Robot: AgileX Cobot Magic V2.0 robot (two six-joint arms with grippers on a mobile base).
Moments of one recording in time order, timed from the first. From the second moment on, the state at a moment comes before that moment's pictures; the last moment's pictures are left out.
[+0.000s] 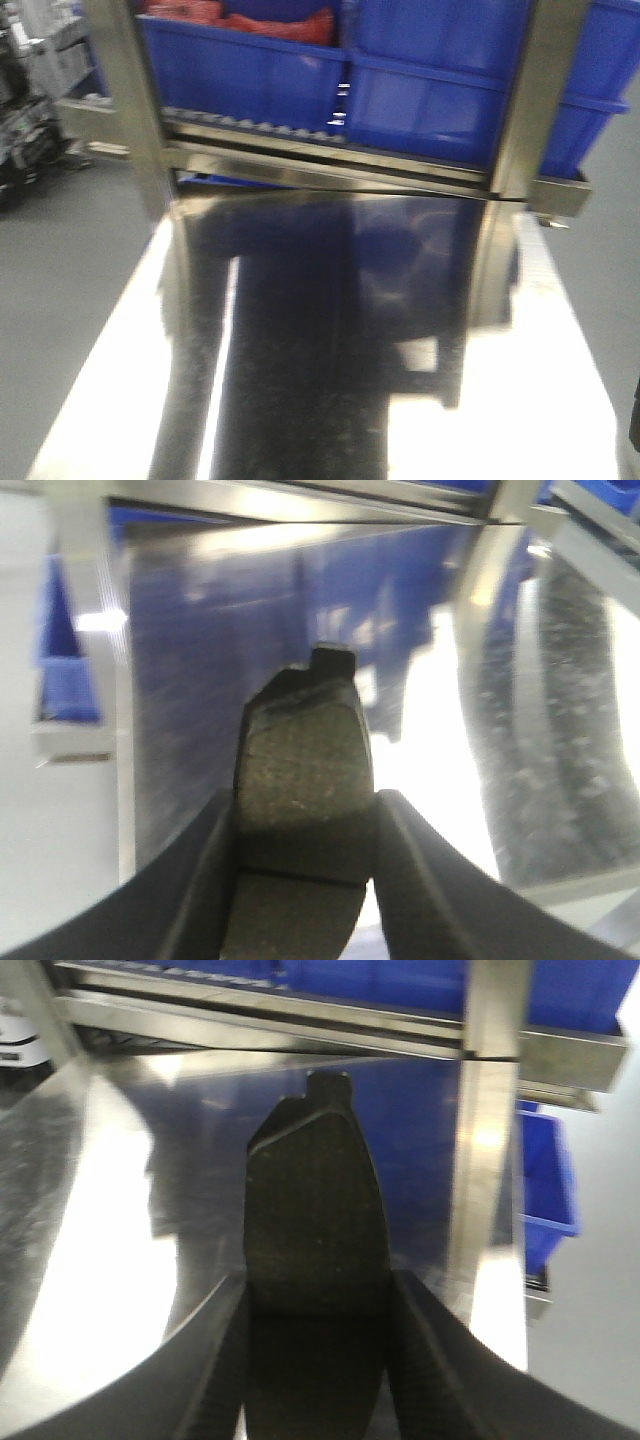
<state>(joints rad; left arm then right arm) -0.44 0.22 -0.42 0.07 0.74 -0.25 0.32 0.36 -0.45 -0.17 0.60 0.28</state>
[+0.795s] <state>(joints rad) -0.44 0.22 -0.42 0.08 0.74 -0.25 0.32 0.36 -0.45 -0.16 0.60 0.28</state>
